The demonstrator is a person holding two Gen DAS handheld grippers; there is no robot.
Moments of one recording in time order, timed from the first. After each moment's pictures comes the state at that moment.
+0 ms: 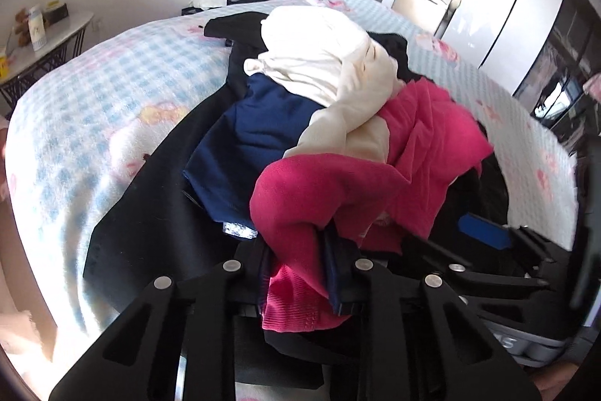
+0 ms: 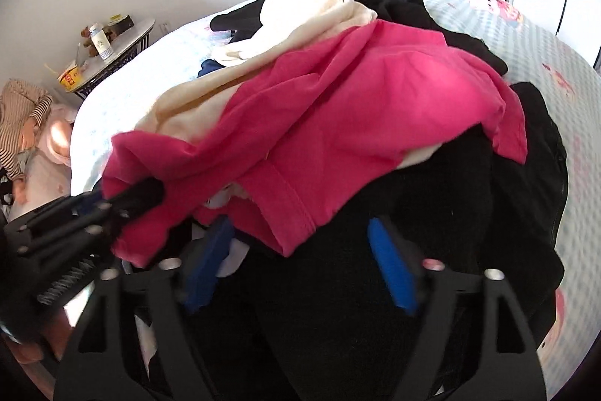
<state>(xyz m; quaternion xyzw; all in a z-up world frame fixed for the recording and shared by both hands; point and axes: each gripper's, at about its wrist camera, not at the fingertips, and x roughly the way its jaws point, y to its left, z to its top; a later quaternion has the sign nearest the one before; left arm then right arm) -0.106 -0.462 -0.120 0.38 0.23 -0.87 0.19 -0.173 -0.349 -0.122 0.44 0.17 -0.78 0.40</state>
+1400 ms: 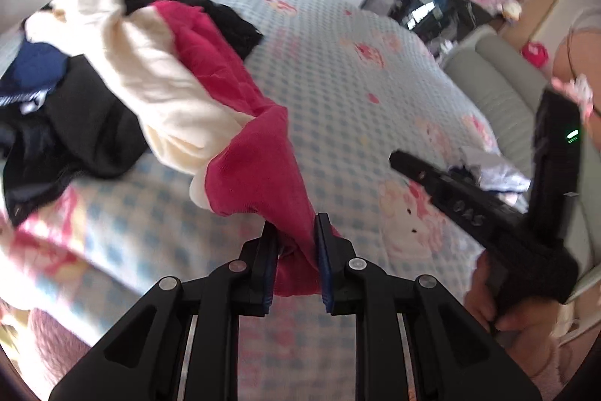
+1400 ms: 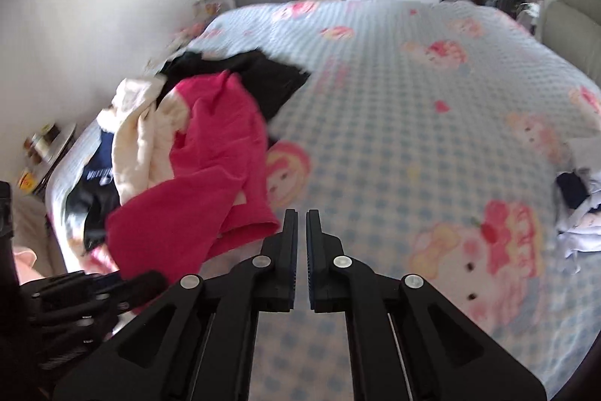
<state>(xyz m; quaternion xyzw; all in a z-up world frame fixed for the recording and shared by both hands) -0.026 -0.124 -0.083 0.42 0.21 -0.88 -0.07 -0.130 0.050 -0.061 0.42 0.03 -0.88 0.24</state>
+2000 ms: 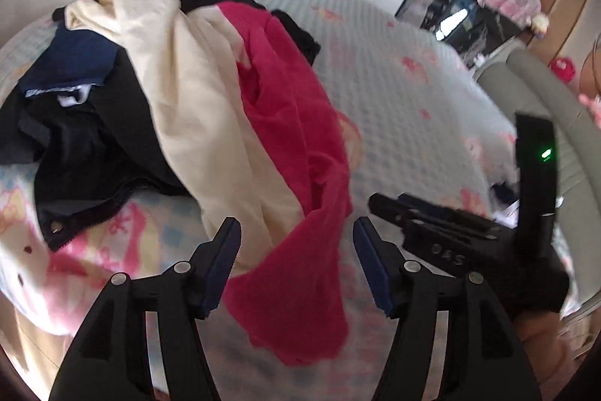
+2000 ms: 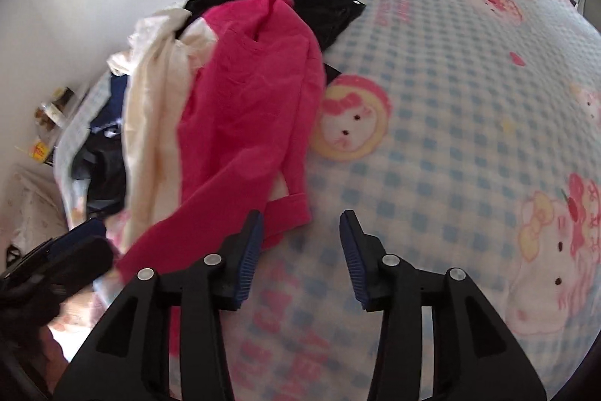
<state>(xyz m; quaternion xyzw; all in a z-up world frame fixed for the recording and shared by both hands) -0.060 -0.173 -0.121 0.43 0.18 -0.88 -0.03 -0.134 -0.020 -0.130 0.50 0.05 -0.83 0.26</state>
